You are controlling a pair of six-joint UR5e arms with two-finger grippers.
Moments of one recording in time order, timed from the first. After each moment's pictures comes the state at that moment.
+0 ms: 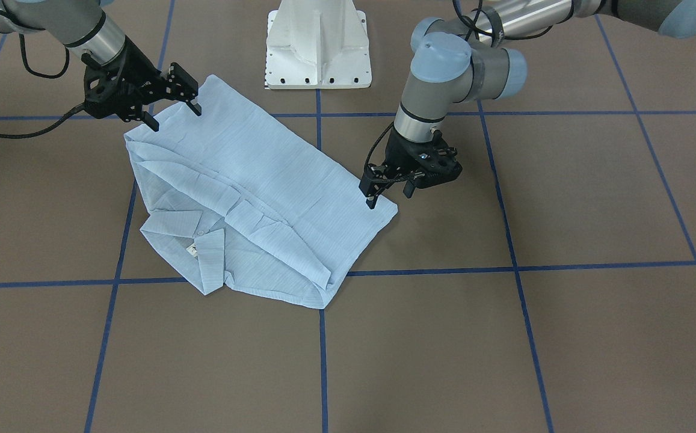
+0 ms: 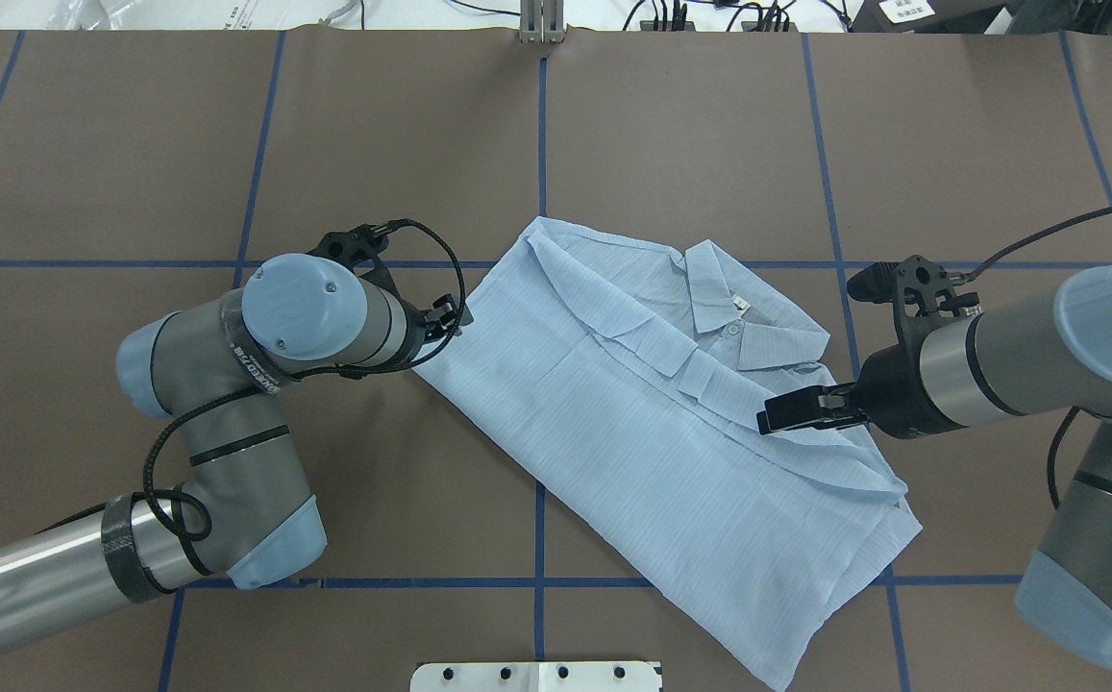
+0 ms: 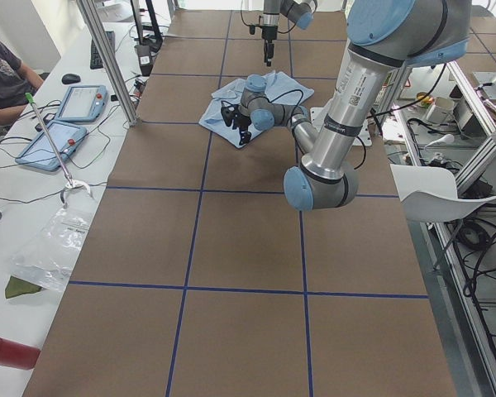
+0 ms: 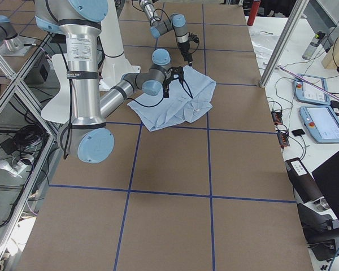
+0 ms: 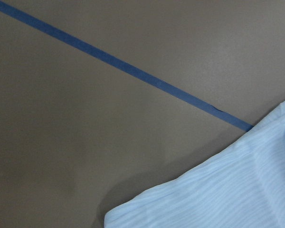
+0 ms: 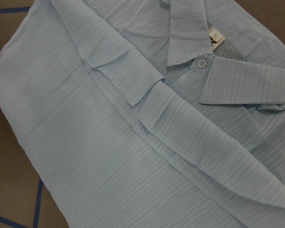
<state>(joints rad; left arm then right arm) -0.51 -2.12 -1.64 -1.88 -1.70 -1.68 0.61 -1.52 2.12 -1.12 2.06 1.16</state>
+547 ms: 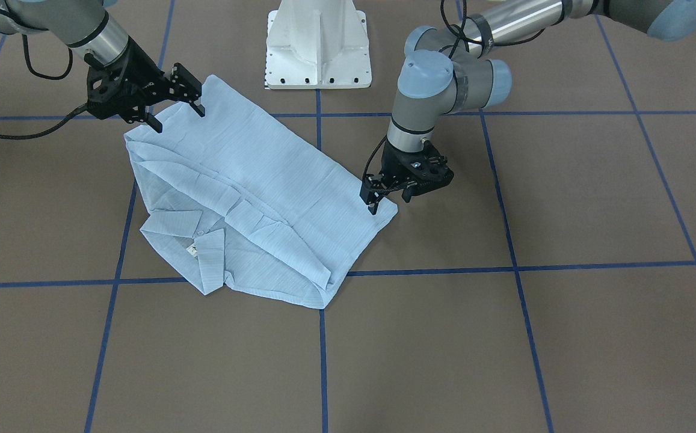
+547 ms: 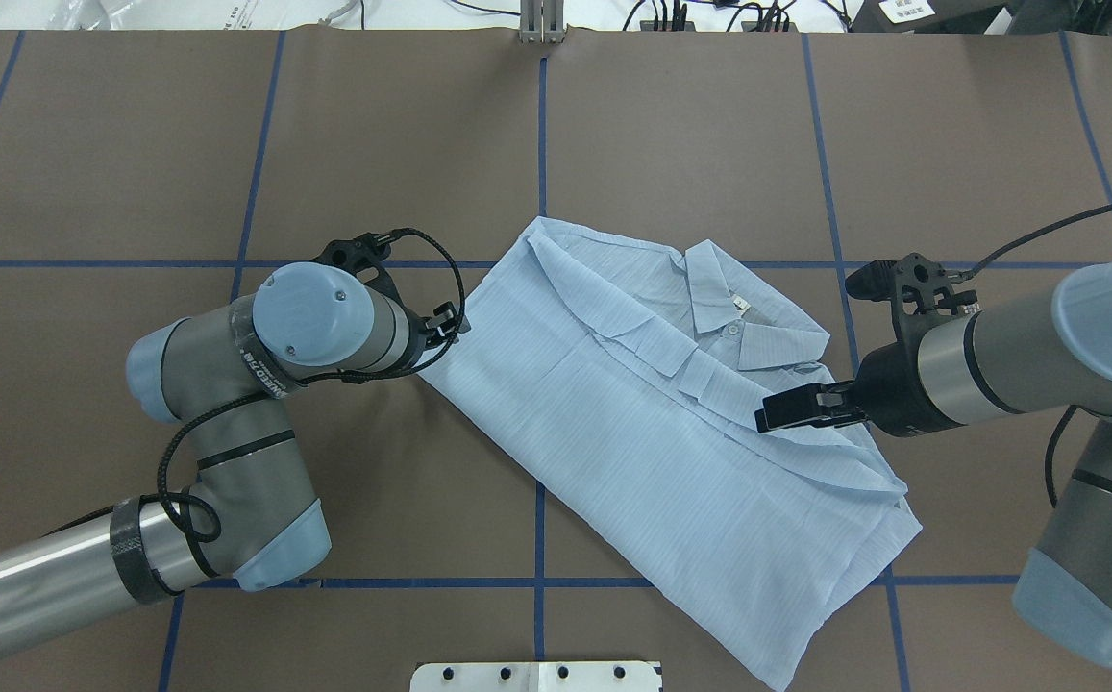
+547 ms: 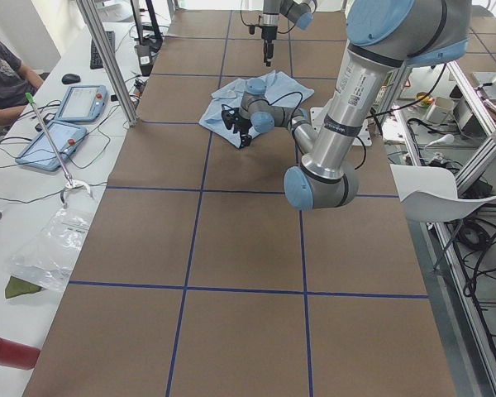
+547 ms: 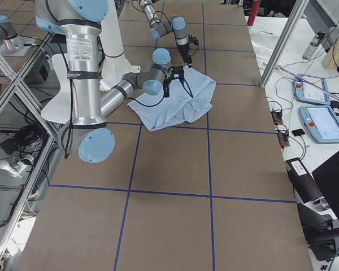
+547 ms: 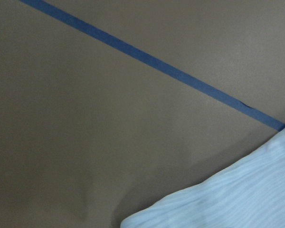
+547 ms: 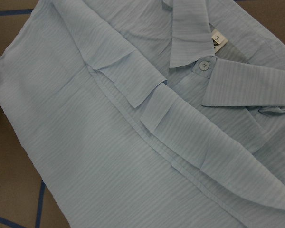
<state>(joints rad) -0.50 -2.12 -1.62 -1.88 -1.69 -1.68 0.62 -1.52 2.12 -1.12 2.06 1.16</state>
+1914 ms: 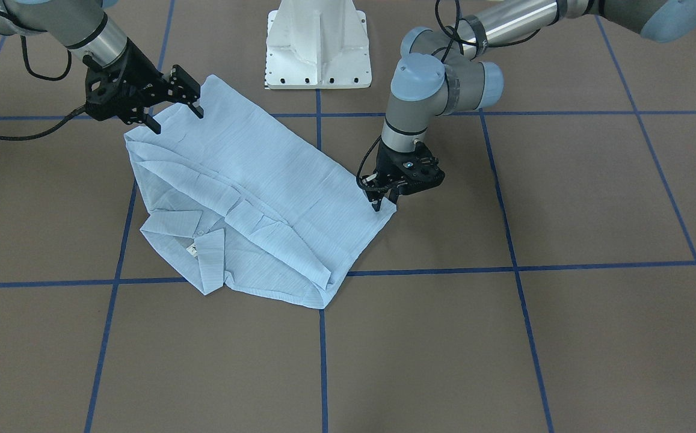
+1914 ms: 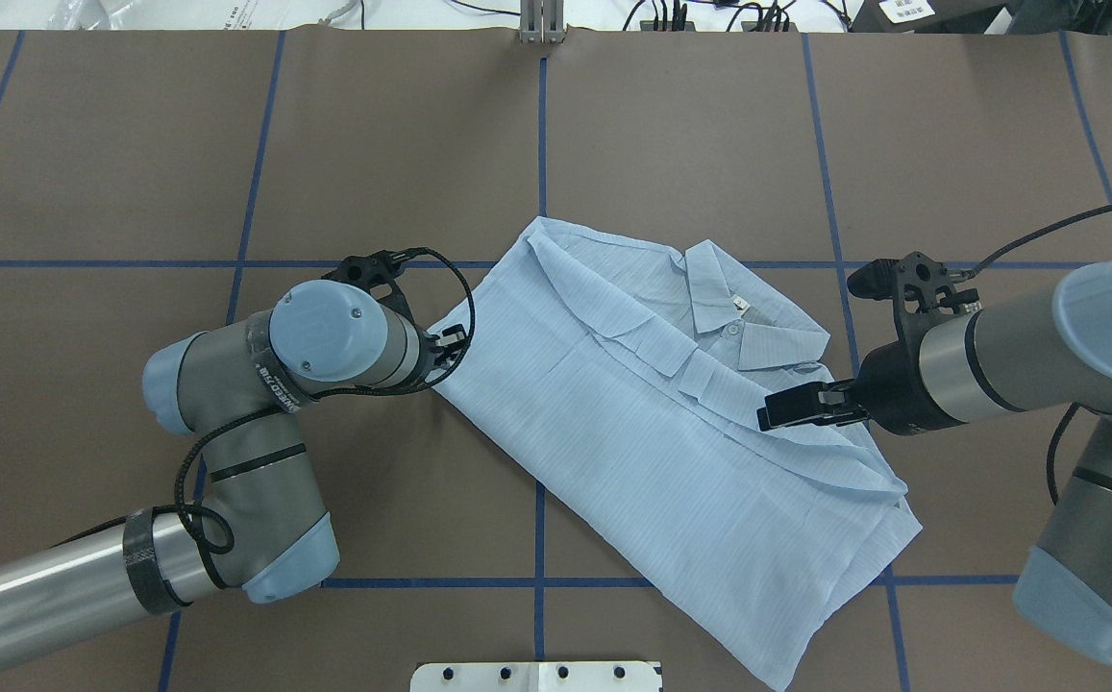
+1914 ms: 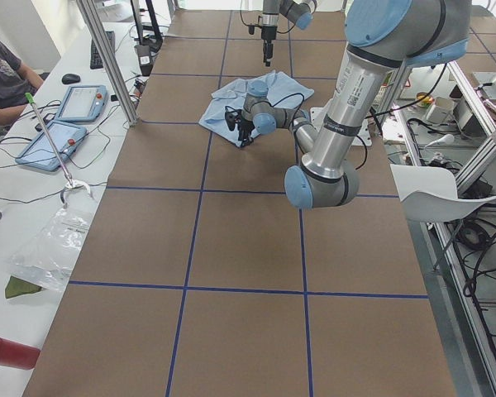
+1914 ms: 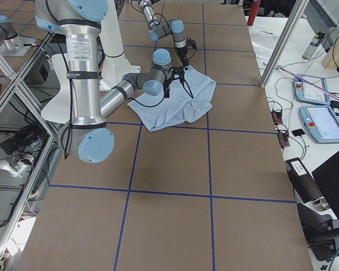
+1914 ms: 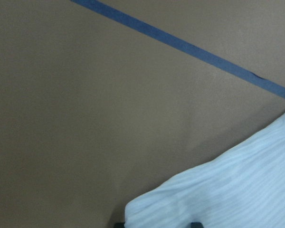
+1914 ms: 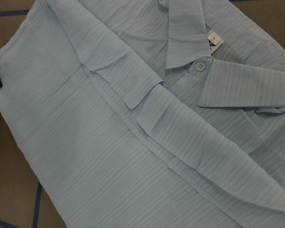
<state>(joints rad) -0.48 -2.13 -1.60 -1.89 -1.70 -1.64 0.62 -1.52 2.12 -1.12 2.06 1.16</state>
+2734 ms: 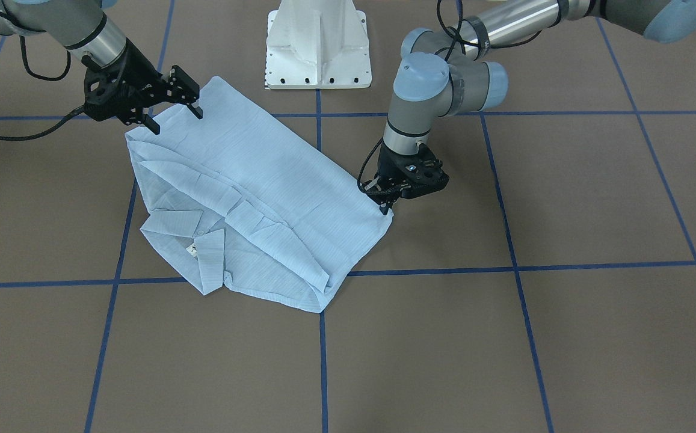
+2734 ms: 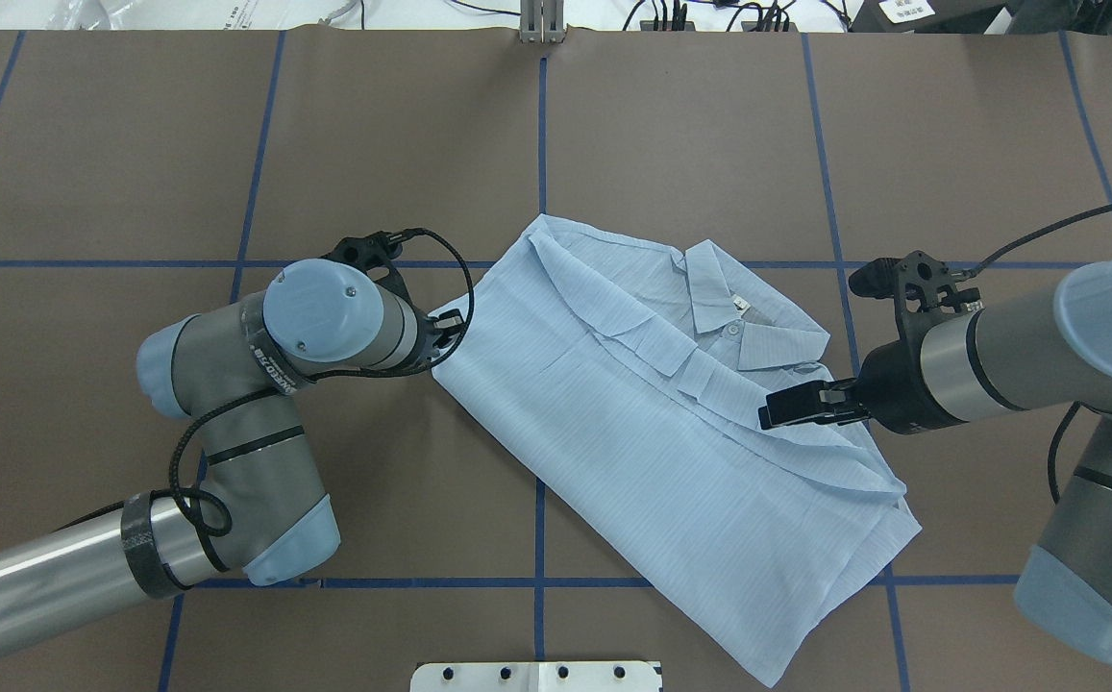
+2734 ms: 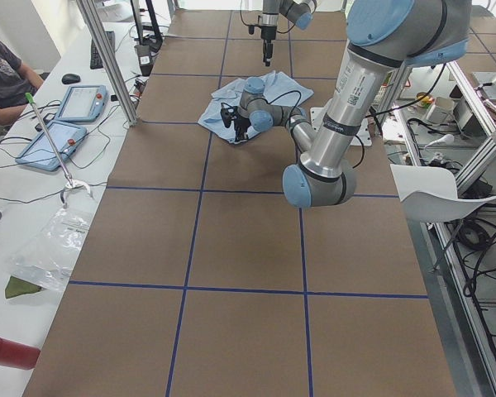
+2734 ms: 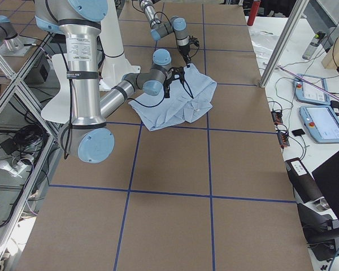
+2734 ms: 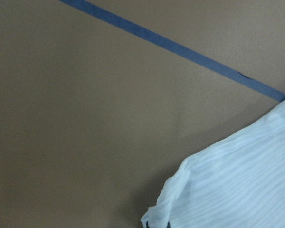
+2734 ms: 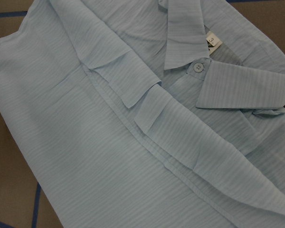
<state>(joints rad) -0.53 -2.17 -1.58 -1.89 -1.70 -1.62 0.62 -1.52 2.12 -1.12 2.06 1.16</state>
